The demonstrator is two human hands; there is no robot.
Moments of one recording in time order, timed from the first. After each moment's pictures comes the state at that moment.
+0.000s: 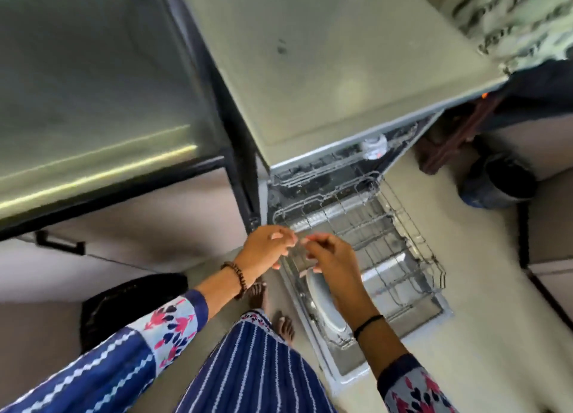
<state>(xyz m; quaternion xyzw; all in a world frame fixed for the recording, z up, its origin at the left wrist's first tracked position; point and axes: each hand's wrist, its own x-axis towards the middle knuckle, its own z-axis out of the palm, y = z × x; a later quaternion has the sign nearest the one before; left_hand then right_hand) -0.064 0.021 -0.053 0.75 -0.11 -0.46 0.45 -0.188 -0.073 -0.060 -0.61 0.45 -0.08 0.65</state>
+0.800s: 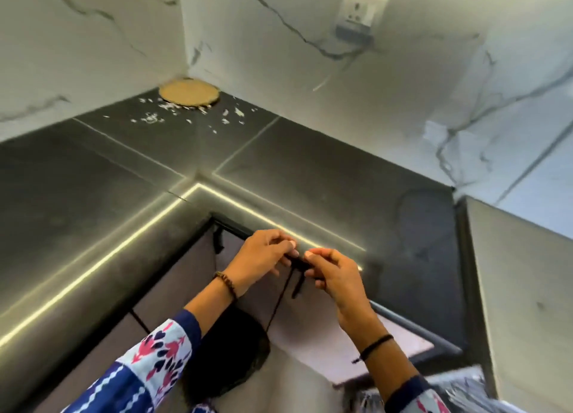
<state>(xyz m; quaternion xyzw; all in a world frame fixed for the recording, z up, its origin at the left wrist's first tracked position) 0.064 0.380 0.104 0.75 0.05 -0.09 0.65 0.055 0.208 0.105 -0.73 0.09 0.12 0.67</state>
